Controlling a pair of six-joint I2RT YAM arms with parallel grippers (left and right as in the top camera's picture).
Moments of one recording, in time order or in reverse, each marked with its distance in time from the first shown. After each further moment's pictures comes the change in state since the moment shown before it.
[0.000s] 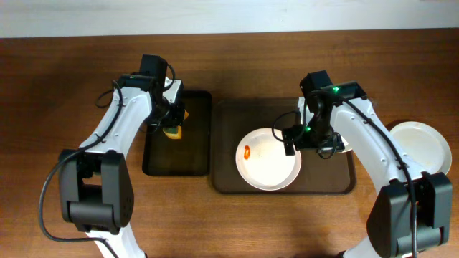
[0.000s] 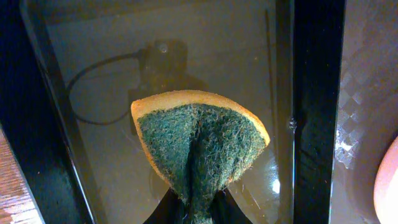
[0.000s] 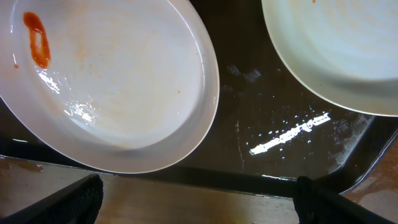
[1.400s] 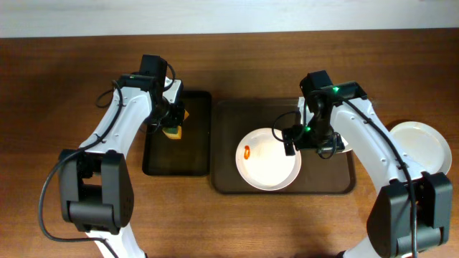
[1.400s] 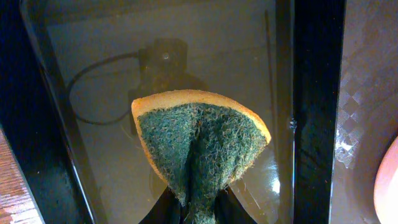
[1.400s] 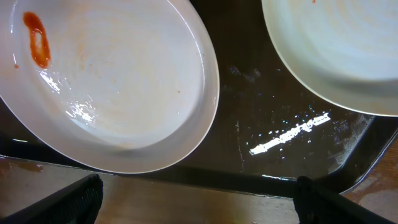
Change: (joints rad) left arm 0.000 0.000 0.000 -0.001 0.000 0.000; right arm 0.000 0.000 0.000 0.000 0.000 0.000
